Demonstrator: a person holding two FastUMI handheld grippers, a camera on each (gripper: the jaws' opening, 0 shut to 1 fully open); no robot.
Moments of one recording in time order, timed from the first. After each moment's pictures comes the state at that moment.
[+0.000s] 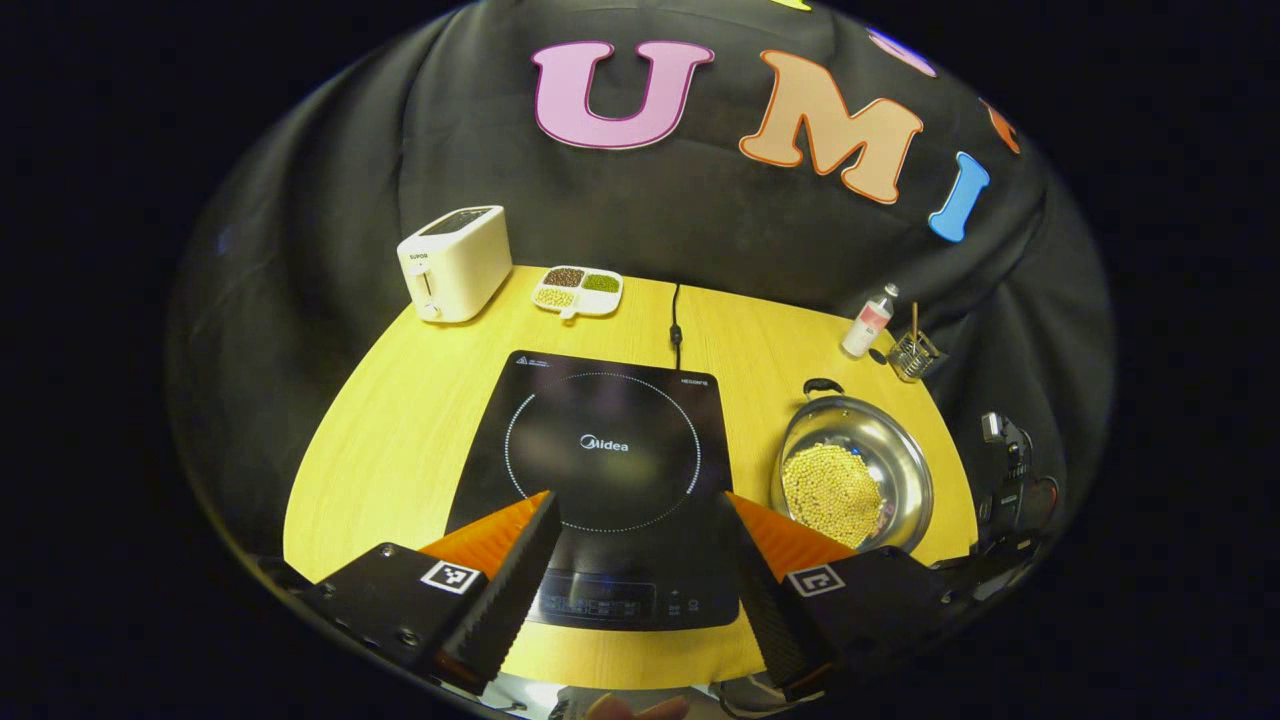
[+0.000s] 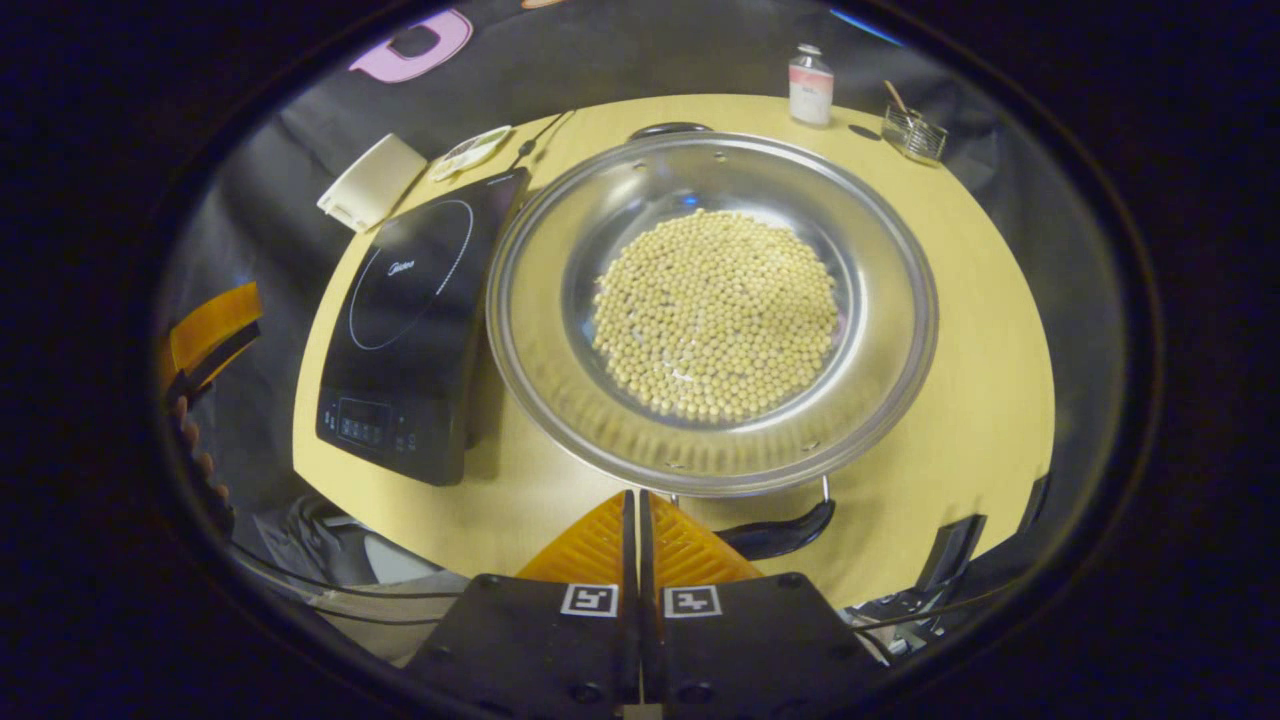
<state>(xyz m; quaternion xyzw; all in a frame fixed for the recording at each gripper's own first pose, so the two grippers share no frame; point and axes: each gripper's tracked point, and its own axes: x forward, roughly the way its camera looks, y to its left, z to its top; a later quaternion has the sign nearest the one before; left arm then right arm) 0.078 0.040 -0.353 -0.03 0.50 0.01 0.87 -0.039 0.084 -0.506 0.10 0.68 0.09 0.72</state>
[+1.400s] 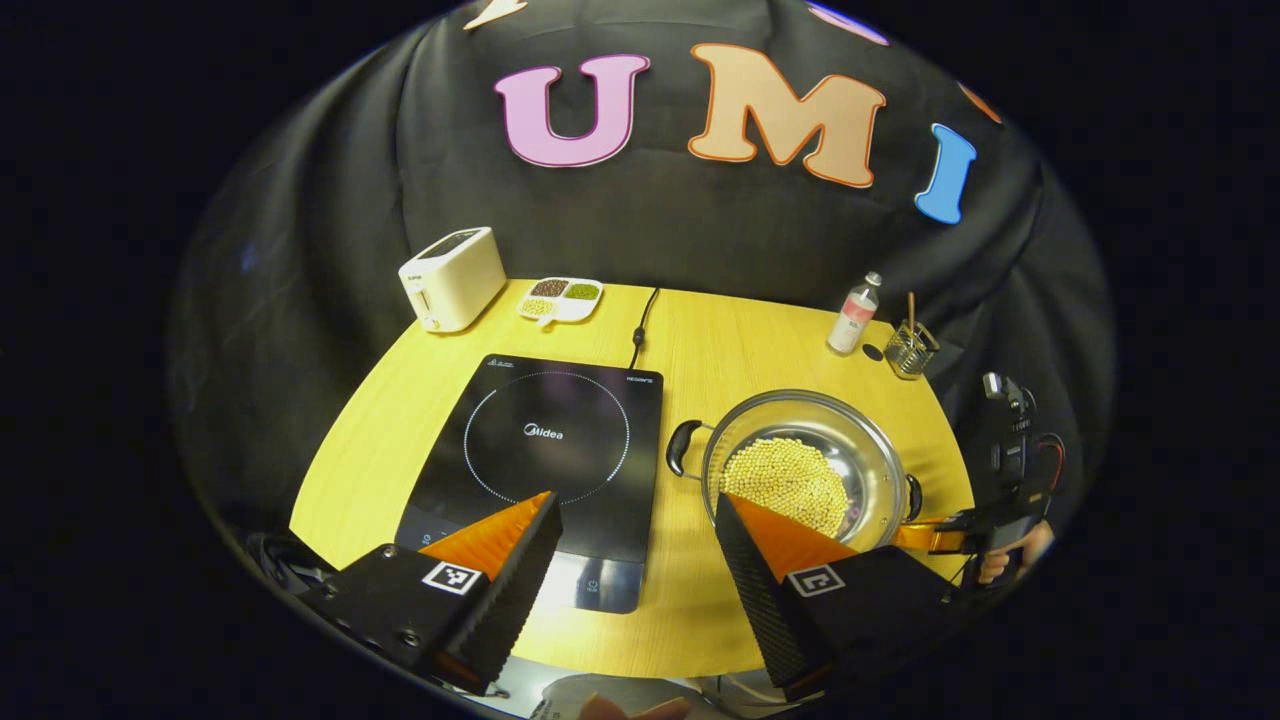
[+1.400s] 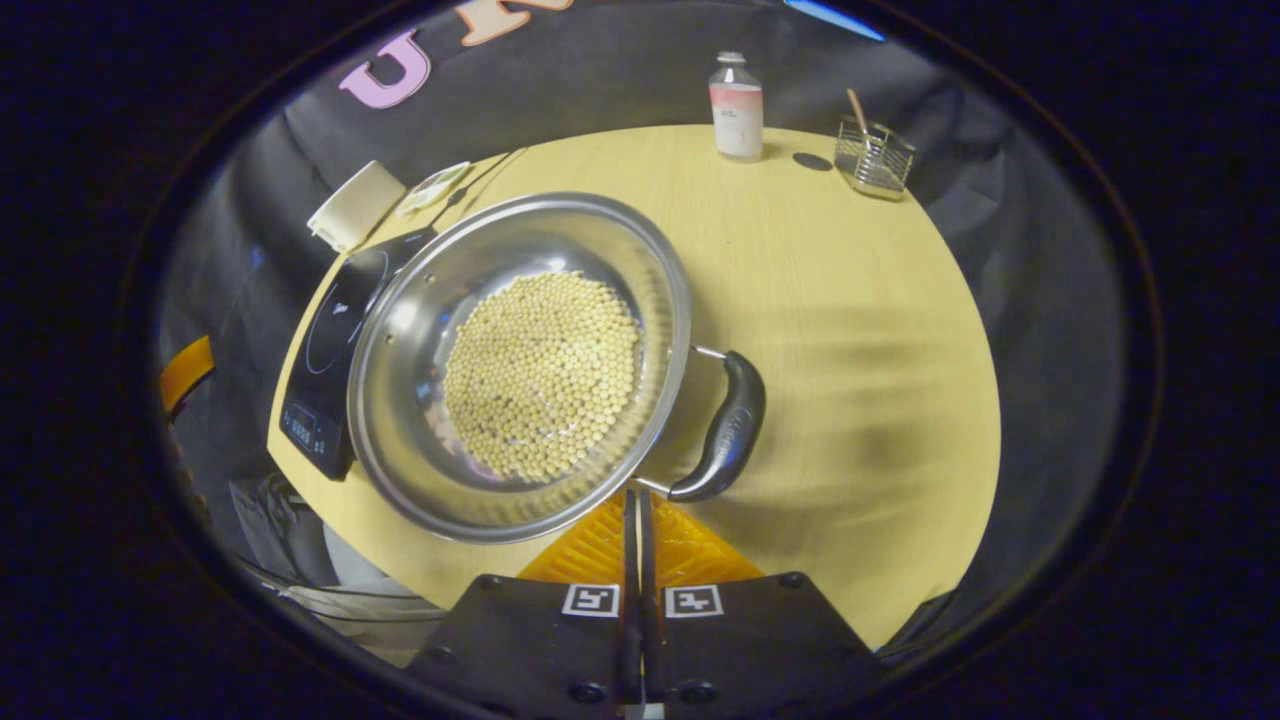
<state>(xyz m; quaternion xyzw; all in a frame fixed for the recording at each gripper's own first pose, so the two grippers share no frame) 0.069 -0.052 -0.332 0.02 0.49 0.05 0.87 0.043 -0.068 -0.549 0.06 0.64 0.12 0.76</state>
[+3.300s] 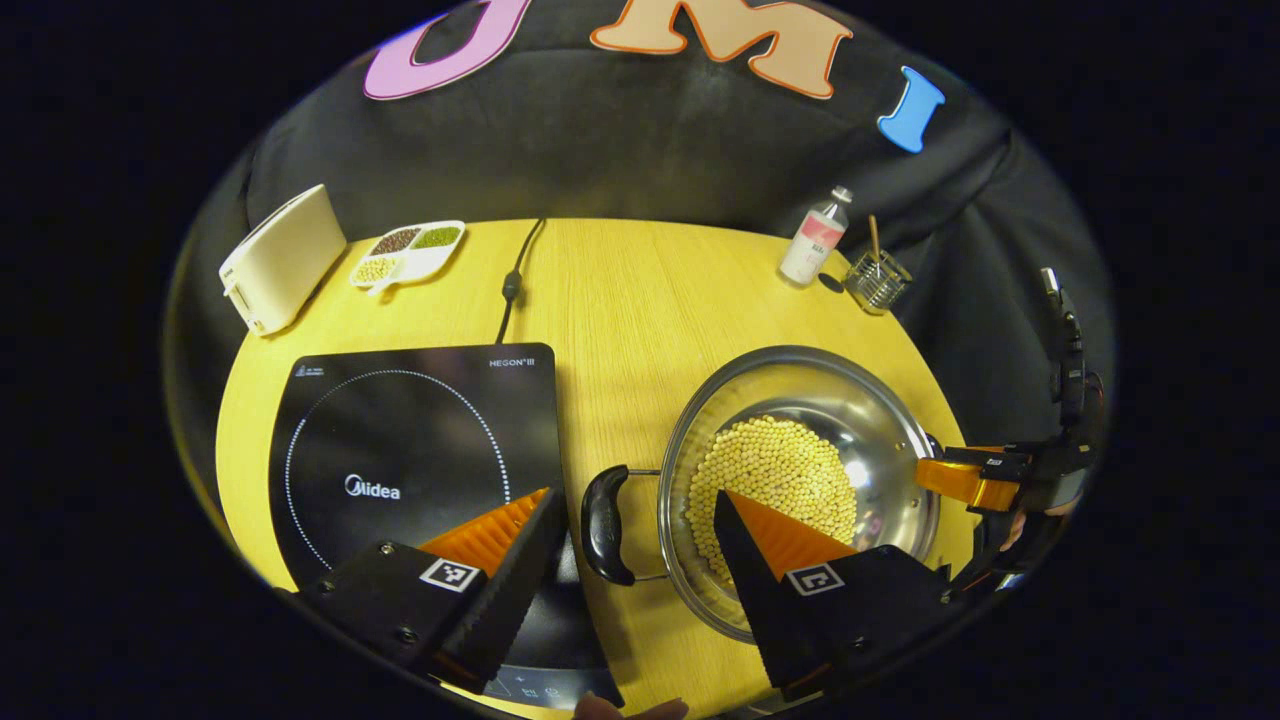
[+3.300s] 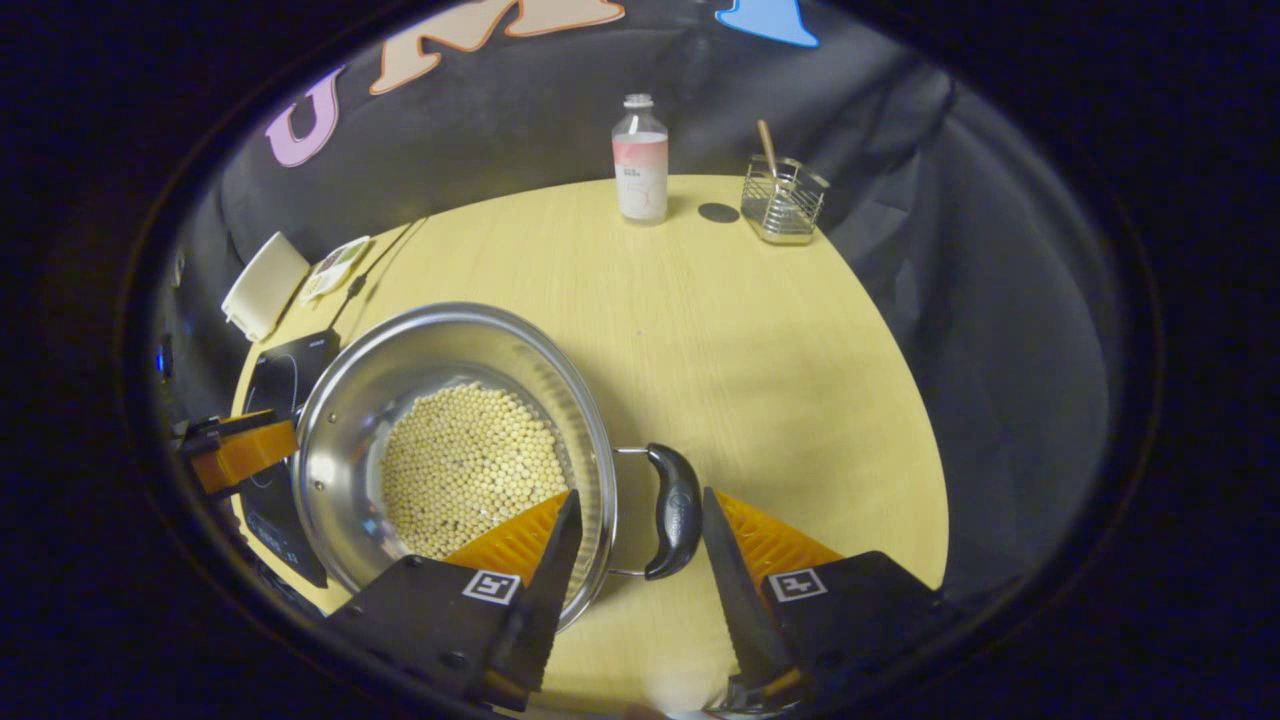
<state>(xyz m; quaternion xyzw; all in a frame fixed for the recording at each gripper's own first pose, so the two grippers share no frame) 0.132 -0.089 -0.494 -0.02 0.58 -0.10 0.81 0.113 -0.086 -0.555 0.06 0.60 -0.02 0.80</state>
